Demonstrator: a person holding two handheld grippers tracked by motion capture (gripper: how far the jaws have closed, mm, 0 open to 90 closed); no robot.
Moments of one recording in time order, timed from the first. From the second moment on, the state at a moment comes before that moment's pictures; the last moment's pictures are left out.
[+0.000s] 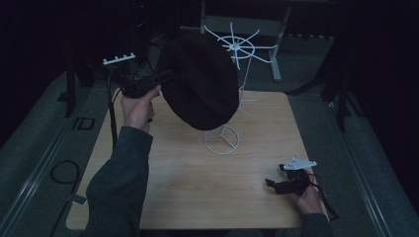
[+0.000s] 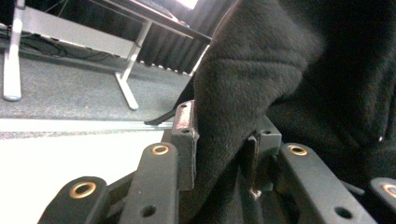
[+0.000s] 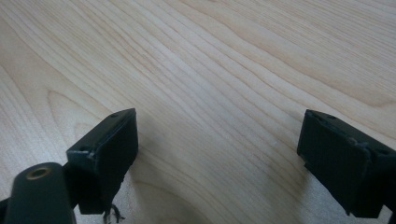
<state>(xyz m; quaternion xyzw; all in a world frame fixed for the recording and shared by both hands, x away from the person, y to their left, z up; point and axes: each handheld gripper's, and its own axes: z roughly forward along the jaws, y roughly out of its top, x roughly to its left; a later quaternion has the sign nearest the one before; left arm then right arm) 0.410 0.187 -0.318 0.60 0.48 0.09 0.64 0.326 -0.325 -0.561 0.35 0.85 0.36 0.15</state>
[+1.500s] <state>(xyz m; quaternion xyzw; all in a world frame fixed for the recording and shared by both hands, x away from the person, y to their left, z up) 0.398 0.191 -0.314 0.61 0.49 0.15 0.60 0.326 -0.325 -0.561 0.35 0.85 0.36 0.15</state>
